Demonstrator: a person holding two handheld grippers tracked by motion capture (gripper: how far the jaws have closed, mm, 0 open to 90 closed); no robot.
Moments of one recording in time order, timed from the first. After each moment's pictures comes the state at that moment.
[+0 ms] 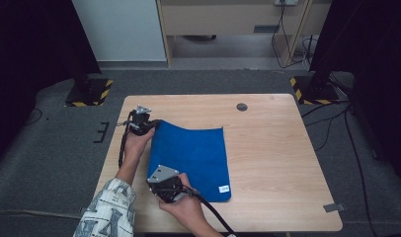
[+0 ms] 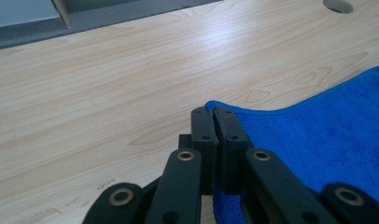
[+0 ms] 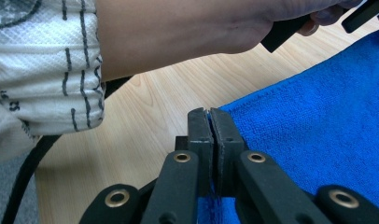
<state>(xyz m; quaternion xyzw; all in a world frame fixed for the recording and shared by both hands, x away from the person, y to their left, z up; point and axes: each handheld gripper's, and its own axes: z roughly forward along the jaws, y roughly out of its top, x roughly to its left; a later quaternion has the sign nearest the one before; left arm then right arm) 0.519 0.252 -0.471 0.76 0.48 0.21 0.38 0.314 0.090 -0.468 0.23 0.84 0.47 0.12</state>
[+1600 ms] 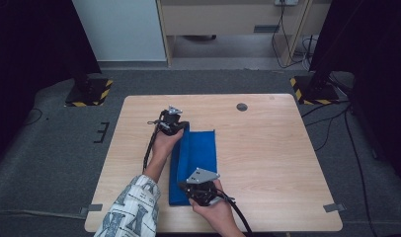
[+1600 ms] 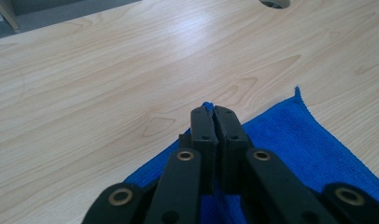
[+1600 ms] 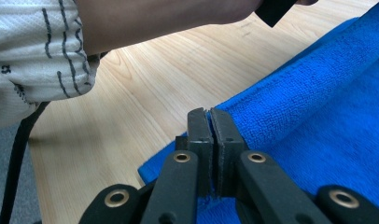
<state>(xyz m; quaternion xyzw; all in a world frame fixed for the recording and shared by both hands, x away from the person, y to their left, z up) 0.529 0.152 -0.483 0.79 0.44 0.18 0.39 0.313 -0.004 -0.492 0.29 0.82 0.48 0.09</state>
